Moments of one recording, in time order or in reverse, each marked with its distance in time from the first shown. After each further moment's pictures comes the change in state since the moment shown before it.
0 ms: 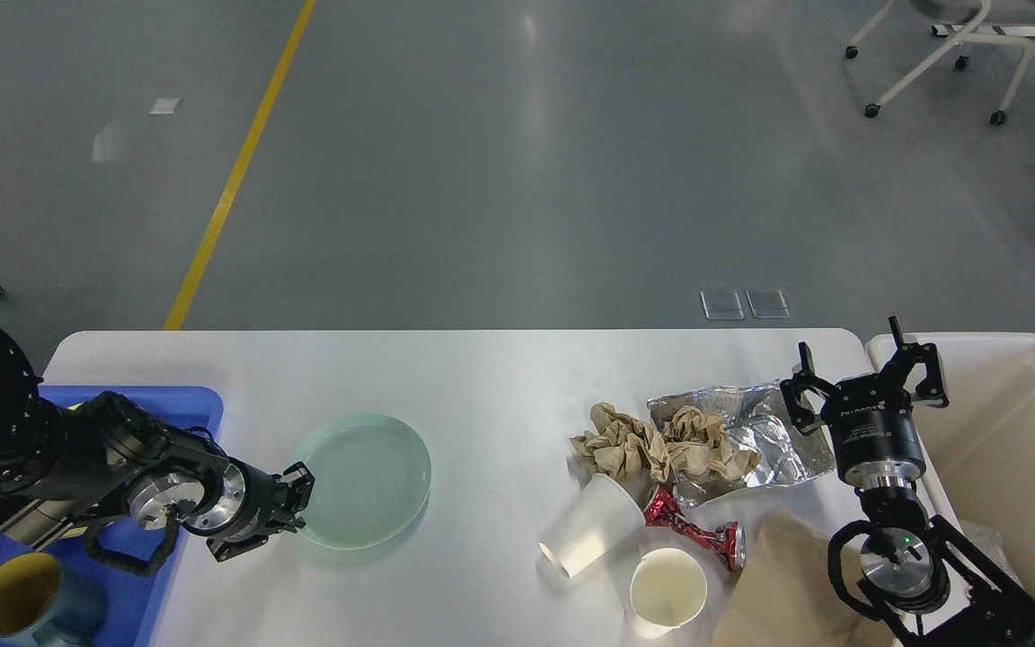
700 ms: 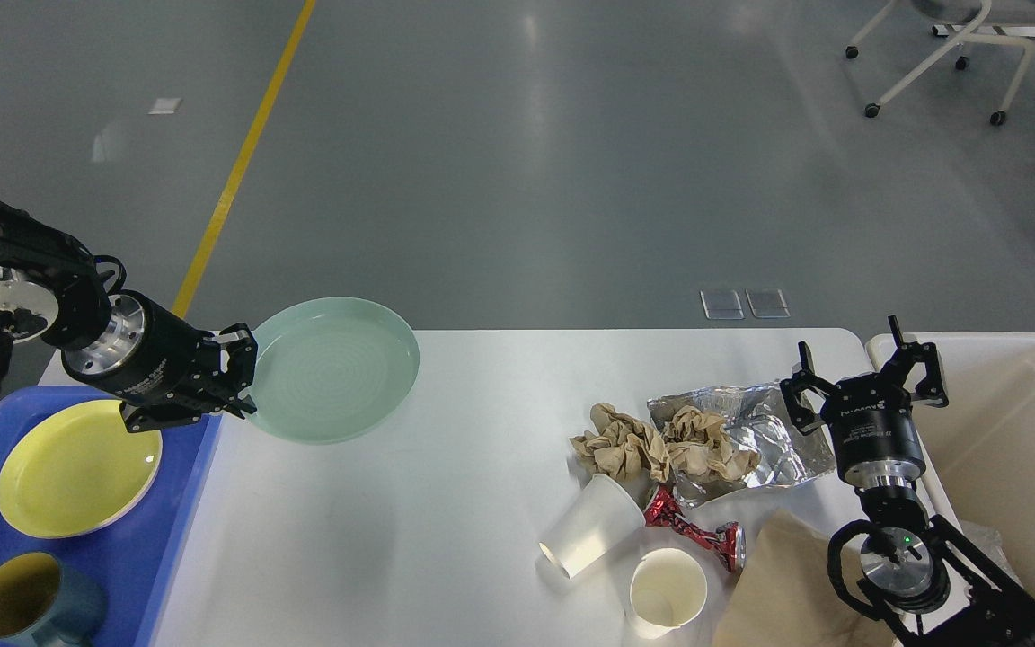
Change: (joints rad) left arm -0.713 0.112 0.298 -0.402 0.020 -0.318 -0.035; right arm 0.001 0.000 0.000 -0.002 0.000 0.000 0.000
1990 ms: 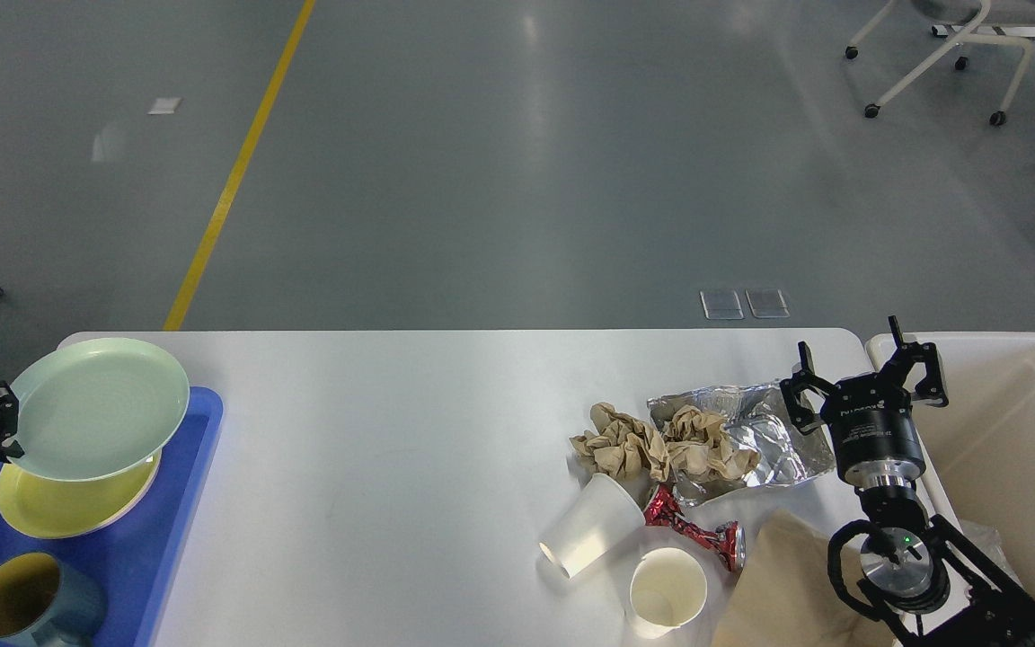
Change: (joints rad) left arm 0.624 0.448 -0.282 0.681 0.428 -0.114 -0.033; right arm -0.002 0.000 0.000 0.002 0.000 0.000 0.000
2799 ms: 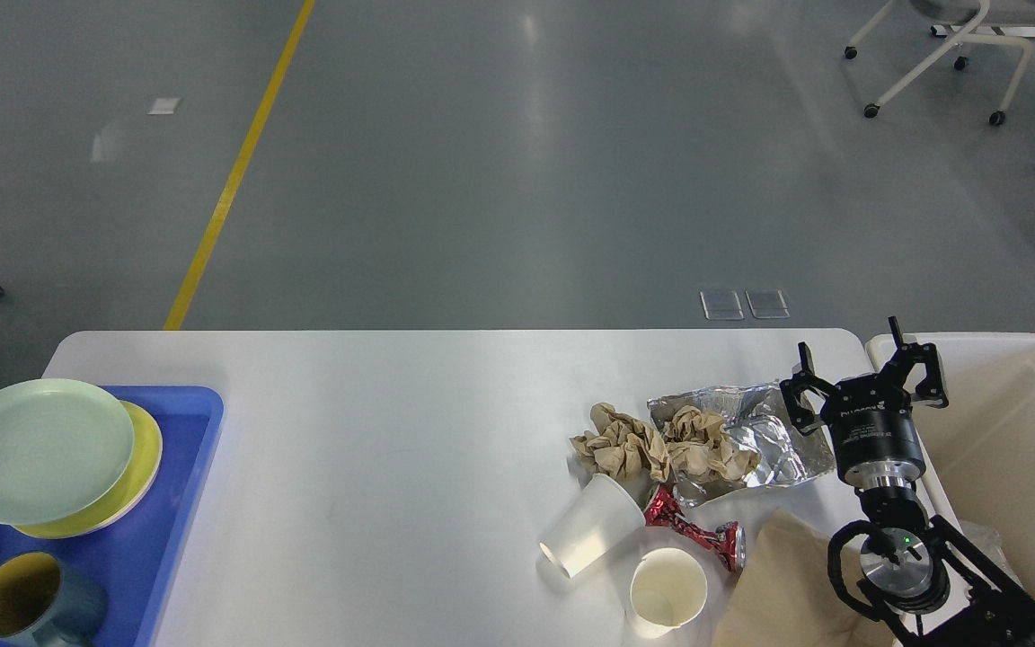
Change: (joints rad) left arm 0.350 -0.033 -0.199 0.241 0.021 0.151 0.034; right arm 0.000 0.000 0.000 0.000 0.000 0.000 -0.001
